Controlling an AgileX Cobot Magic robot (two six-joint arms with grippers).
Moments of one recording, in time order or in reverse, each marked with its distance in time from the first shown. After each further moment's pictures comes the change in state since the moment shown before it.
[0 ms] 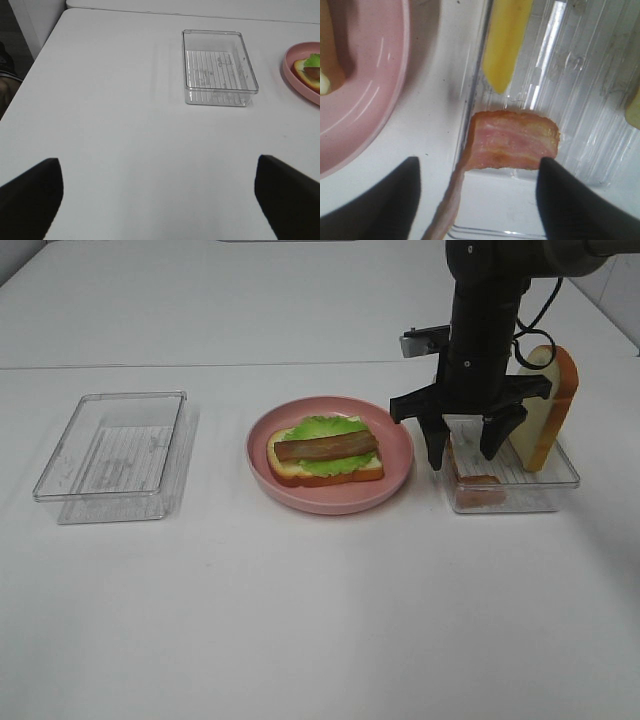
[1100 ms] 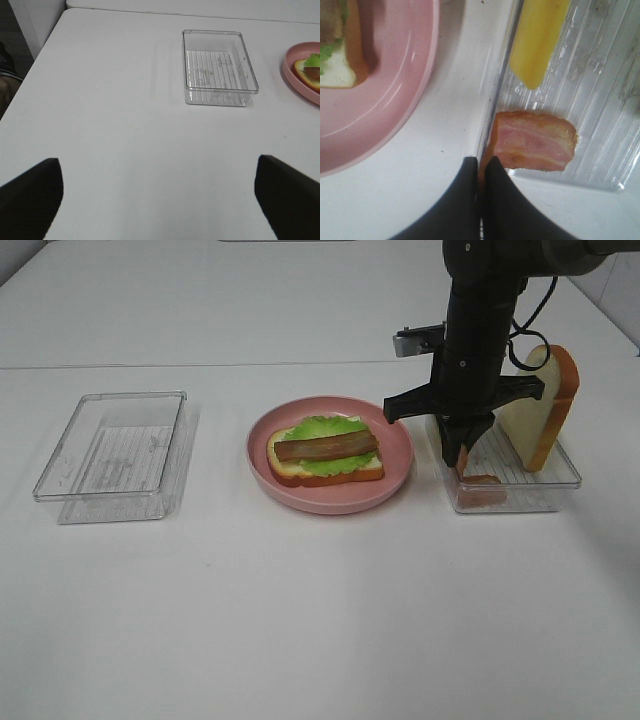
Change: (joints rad) left arm 0.000 0.000 0.000 0.000 0.000 0.000; right arm 0.004 -0.015 0.009 0.024 -0.009 -0.026
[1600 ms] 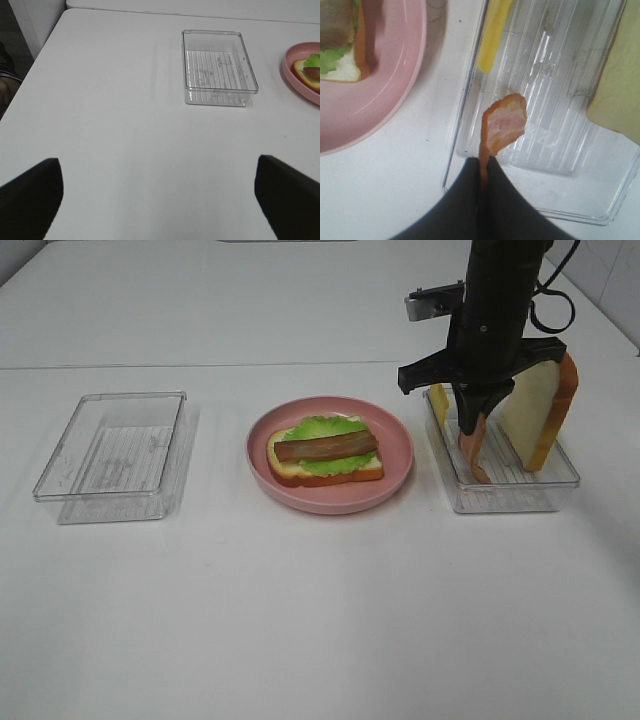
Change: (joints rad) left arm 0.000 0.000 0.000 0.000 0.000 0.000; right arm 0.000 -0.079 0.000 -0.047 0.014 -0.022
